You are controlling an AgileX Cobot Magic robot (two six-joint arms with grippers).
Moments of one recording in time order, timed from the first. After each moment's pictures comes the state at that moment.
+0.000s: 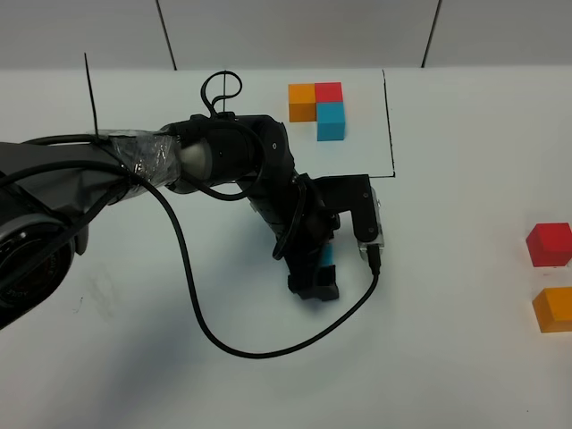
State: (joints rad) left arm -0.65 2.25 -1.52 -0.42 0.69 1.16; right arm 0.02 -0.01 -0.52 0.02 1.11 -0.31
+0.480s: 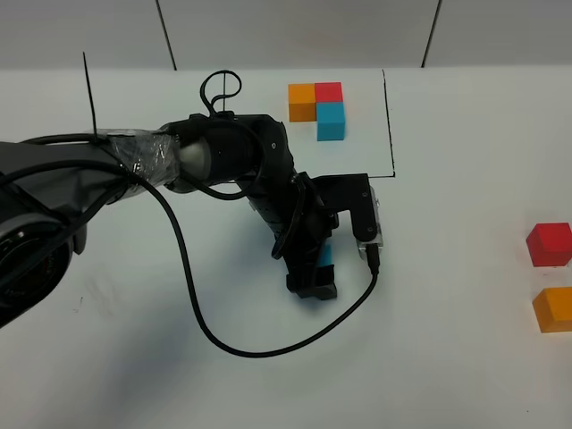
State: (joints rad) left arm -0.65 2.23 -1.52 -0.41 0.69 1.16; right arm 0.02 -0.01 -0.52 0.02 1.11 -0.31
